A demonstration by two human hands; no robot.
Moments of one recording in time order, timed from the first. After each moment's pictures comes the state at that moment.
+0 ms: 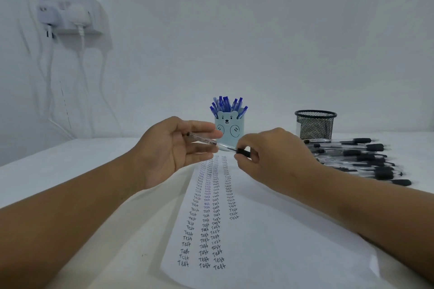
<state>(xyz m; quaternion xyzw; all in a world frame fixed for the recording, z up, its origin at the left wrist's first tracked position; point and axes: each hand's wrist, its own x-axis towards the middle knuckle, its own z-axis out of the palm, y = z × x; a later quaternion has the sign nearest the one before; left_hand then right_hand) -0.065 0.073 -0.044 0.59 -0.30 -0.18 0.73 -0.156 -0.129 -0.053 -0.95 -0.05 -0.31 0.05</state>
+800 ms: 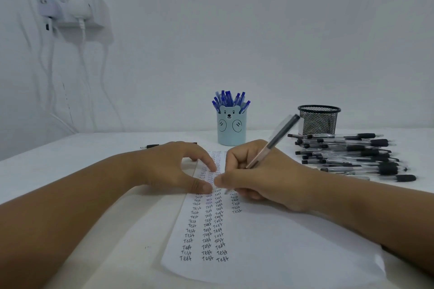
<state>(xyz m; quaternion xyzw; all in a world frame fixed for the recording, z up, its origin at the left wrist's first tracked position) -0.052 0.093 -0.057 0.89 -0.42 -0.05 0.19 -0.173 -0.107 -0.064 -0.81 -0.16 -0.02 0.56</state>
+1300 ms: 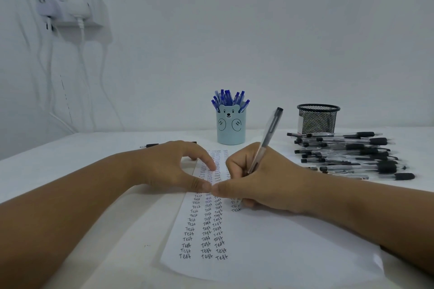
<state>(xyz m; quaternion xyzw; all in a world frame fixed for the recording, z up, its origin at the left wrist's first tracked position) -0.048 0.093 -0.059 0.88 -0.43 -0.05 0.19 -0.179 -0.107 -0.067 -0.85 -0.17 -0.04 0.50</state>
